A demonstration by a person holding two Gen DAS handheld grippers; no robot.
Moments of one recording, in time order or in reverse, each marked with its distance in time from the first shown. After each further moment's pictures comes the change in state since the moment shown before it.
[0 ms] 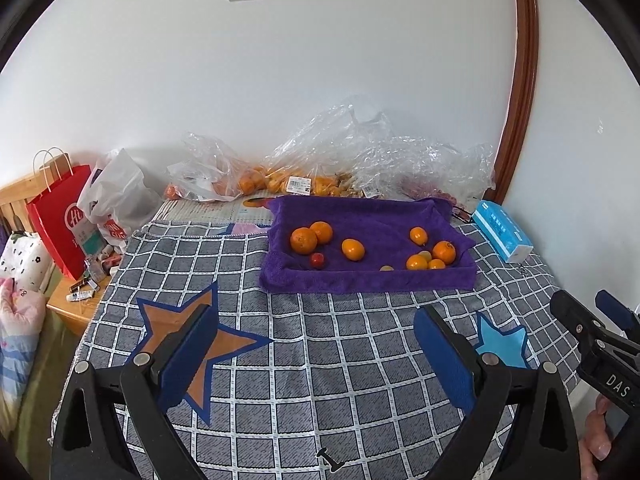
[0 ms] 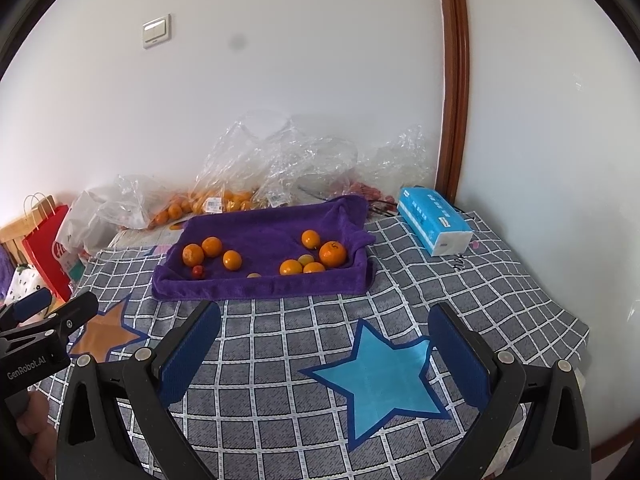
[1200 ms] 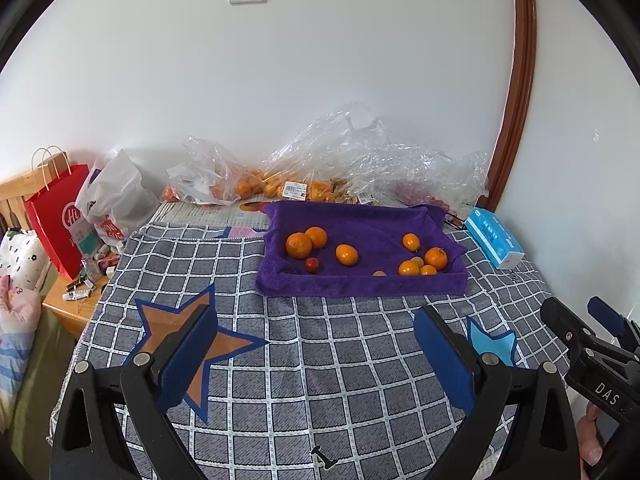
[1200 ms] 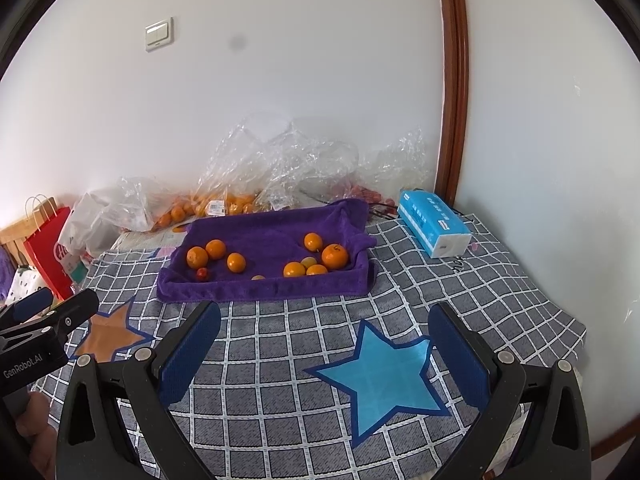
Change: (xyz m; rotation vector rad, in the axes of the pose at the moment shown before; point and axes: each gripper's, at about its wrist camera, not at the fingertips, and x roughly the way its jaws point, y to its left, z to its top) left arm -0.011 0.000 0.004 -0.020 -0.012 -0.022; right arm -0.009 0.003 0.002 -0.003 -0.005 -0.002
